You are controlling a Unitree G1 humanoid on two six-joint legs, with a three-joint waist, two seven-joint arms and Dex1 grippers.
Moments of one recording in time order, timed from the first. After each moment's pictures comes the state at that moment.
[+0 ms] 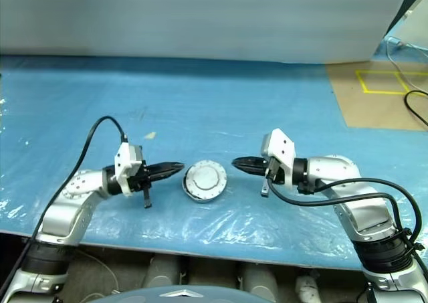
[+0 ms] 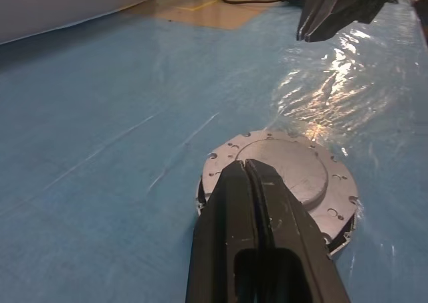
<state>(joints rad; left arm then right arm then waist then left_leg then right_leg) -0.08 0.49 0.01 -0.20 -0.37 0.15 -1.03 -0.24 -0.71 0.08 -0.44 0.44 0.54 0.98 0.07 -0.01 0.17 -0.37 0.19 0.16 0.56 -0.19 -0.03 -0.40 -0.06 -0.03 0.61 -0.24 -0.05</state>
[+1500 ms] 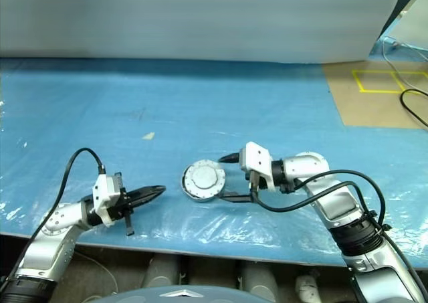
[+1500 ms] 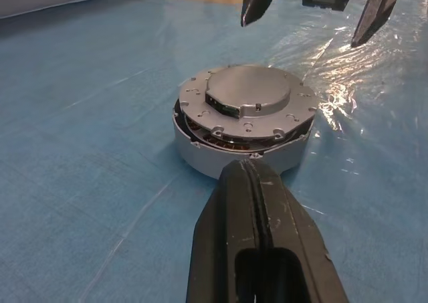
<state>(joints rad) 0.12 0.54 0.04 -0.08 -0.40 -0.15 -1.10 -0.34 -0.65 0.31 -0.19 0.26 0.26 1.16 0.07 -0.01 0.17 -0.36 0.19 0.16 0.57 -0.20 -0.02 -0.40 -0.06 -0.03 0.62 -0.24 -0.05</state>
